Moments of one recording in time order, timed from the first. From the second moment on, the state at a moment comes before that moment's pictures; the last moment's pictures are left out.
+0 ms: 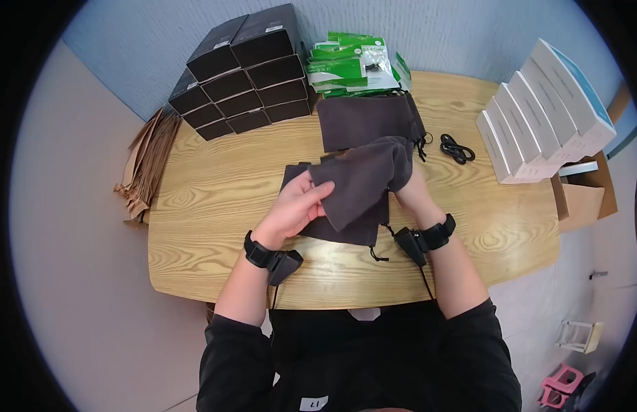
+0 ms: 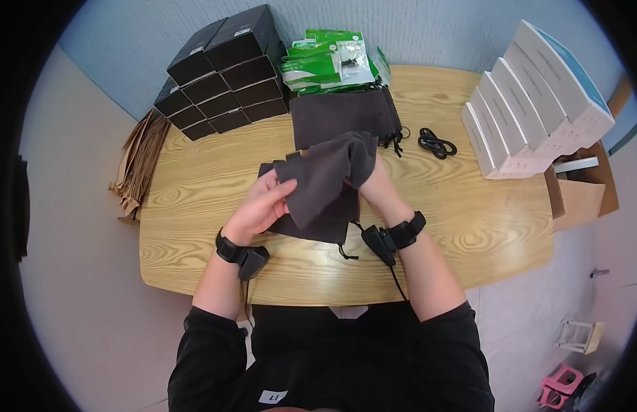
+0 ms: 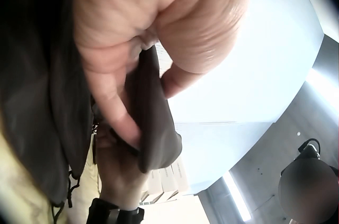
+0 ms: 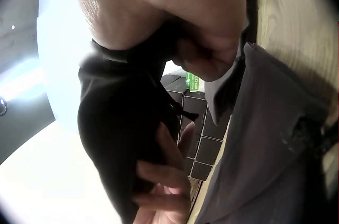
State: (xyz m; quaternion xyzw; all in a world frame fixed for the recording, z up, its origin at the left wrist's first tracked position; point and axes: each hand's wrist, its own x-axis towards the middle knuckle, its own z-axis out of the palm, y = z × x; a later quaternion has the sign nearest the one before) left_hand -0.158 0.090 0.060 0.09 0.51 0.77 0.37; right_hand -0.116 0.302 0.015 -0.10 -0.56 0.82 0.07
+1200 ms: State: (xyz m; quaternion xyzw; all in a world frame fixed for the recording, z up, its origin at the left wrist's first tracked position) left_hand -0.167 0.084 0.027 0.20 0.72 0.63 0.22; right_hand -0.121 0.300 0.028 0.21 -0.88 0.40 0.16
